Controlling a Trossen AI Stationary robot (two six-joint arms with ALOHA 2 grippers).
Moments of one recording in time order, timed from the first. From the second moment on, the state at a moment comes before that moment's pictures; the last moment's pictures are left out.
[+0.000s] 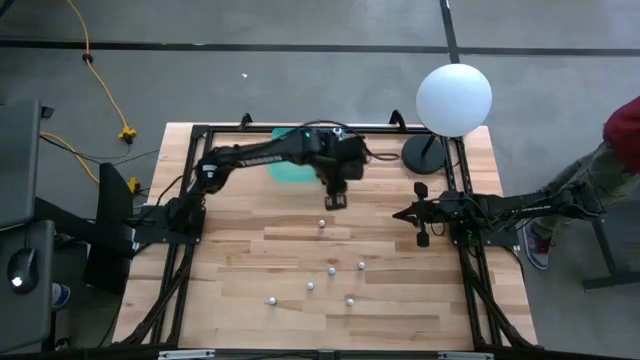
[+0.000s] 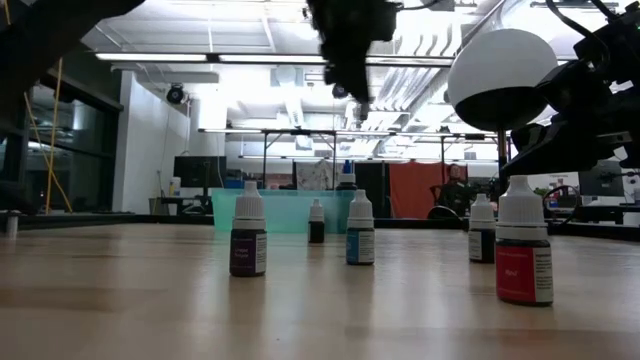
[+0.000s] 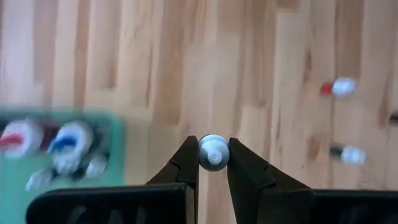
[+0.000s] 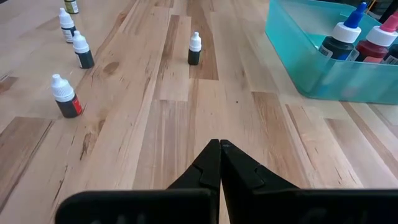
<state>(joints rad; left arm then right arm) 0.15 2.17 2.31 -1.28 0.07 0.09 -0.01 0.46 0.01 0.05 0.06 -0.09</state>
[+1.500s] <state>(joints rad) 0.67 1.96 1.55 -0.65 0.12 0.18 -0.01 0.46 0.01 0.05 0.06 -0.09</state>
